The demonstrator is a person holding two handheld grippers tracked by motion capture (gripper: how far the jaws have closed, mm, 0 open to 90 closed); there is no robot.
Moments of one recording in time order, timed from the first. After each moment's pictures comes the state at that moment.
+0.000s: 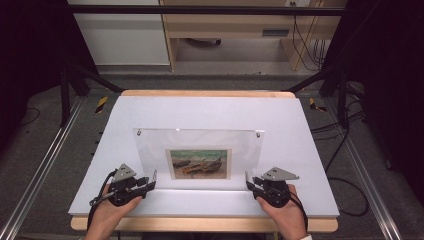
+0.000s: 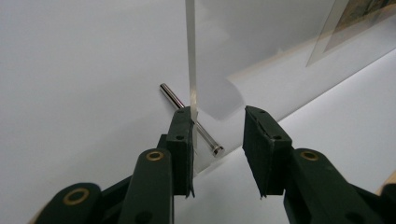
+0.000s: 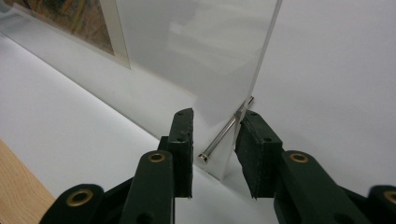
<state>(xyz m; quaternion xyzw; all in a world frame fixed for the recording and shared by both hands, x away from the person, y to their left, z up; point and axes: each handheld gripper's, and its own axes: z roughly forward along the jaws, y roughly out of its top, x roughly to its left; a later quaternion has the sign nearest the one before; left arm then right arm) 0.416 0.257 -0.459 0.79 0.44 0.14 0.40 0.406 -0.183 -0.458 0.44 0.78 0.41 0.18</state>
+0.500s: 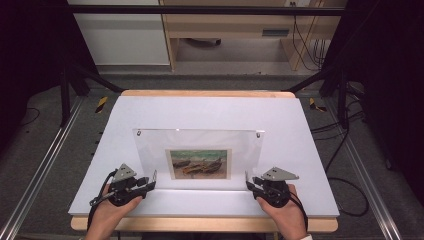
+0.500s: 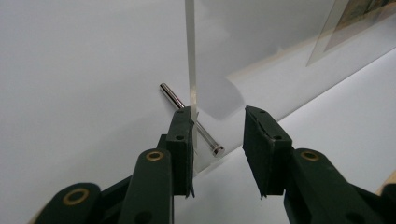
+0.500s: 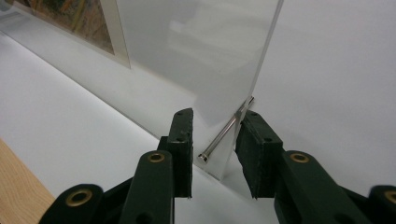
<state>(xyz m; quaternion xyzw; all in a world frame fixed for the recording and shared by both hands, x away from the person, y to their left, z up) 0.416 0.257 -0.459 0.79 0.44 0.14 0.40 0.406 -0.183 -0.458 0.44 0.78 0.40 0.18</state>
